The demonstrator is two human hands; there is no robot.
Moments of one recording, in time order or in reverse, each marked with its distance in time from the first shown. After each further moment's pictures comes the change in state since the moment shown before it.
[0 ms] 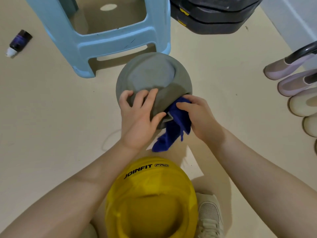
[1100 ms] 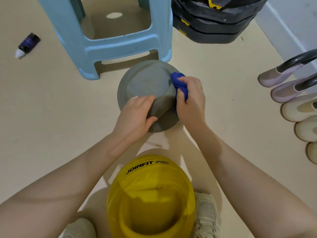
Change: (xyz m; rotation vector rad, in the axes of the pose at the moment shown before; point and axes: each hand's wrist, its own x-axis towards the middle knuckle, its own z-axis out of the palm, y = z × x) left_hand 0.008 -0.010 -0.034 -0.060 -0.272 0.094; right_hand 0.007 -0.006 0.023 -0.526 0.296 -0.767
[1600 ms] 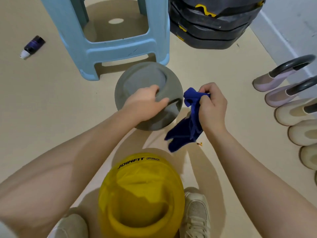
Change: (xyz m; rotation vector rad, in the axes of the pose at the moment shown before) left_hand 0.045 0.036 -0.011 -0.125 -0.205 -0.292; right_hand -0.003 0.000 -0.065 0.166 0.016 0.289
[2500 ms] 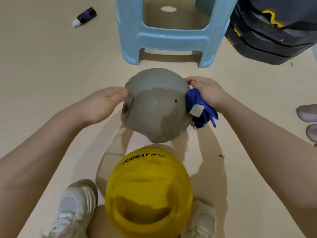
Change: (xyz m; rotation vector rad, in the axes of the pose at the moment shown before) left_hand -0.096 -0.150 -0.058 -0.595 -0.002 -0.182; right_hand 0.056 -0.019 0.101 -0.343 -0.842 0.011
